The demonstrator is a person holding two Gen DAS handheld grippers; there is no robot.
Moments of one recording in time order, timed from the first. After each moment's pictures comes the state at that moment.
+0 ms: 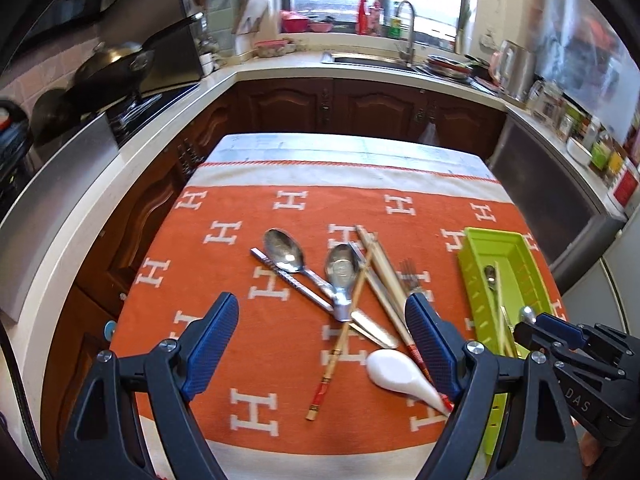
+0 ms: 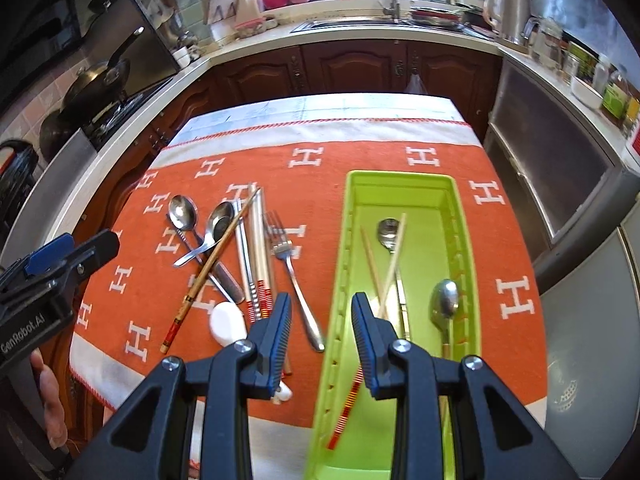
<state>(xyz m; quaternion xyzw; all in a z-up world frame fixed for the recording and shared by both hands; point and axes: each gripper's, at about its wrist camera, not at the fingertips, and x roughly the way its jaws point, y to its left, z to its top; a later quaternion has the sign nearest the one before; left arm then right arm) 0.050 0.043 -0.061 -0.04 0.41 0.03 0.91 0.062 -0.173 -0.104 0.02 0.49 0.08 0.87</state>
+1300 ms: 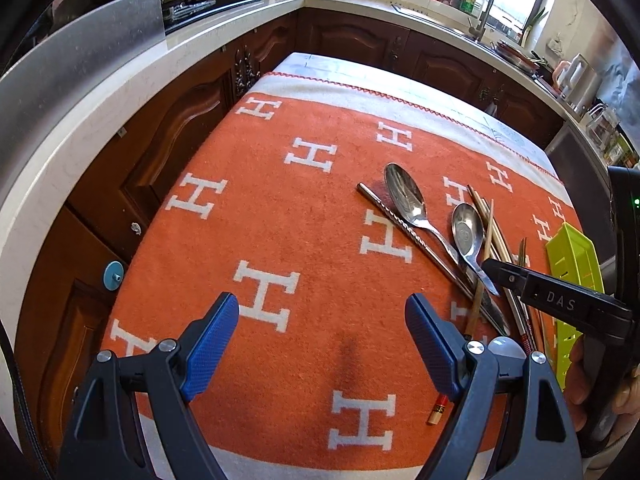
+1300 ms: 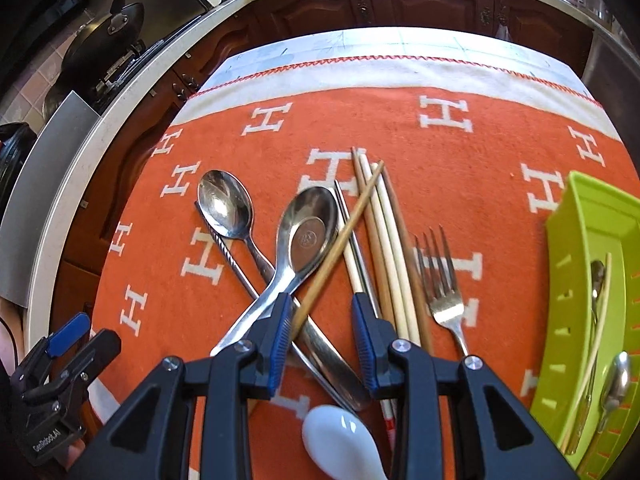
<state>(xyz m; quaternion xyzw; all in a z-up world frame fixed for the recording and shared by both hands) 0.077 0.158 -0.150 -0.12 0.49 0.07 0.86 0.167 -0.054 -0.190 0.04 0.57 0.16 0.81</state>
